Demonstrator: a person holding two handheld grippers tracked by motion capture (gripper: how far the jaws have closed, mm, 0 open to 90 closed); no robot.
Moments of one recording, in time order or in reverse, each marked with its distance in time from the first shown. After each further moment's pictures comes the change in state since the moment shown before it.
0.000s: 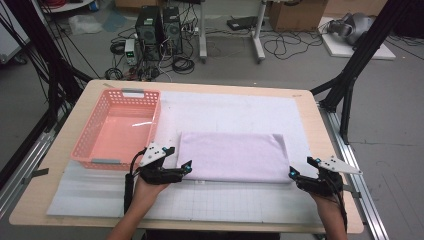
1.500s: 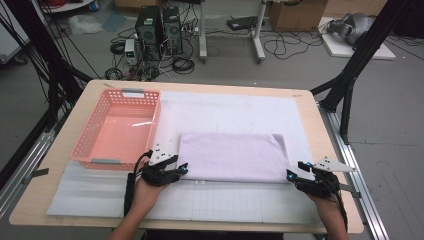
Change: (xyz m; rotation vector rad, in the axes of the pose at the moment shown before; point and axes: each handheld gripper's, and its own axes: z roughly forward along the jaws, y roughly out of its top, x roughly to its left) left arm 0.005 -0.013 0.009 0.158 0.046 0.027; right arm -0.001 -0.006 0.008 0.065 0.098 -0.015
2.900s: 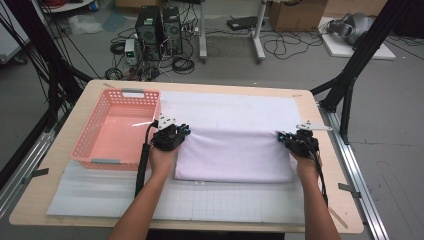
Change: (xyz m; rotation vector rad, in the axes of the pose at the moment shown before) left arm 0.041 0.055 0.064 -0.123 0.176 -0.145; right arm -0.040 0.067 0.092 0.009 -0.065 0.051
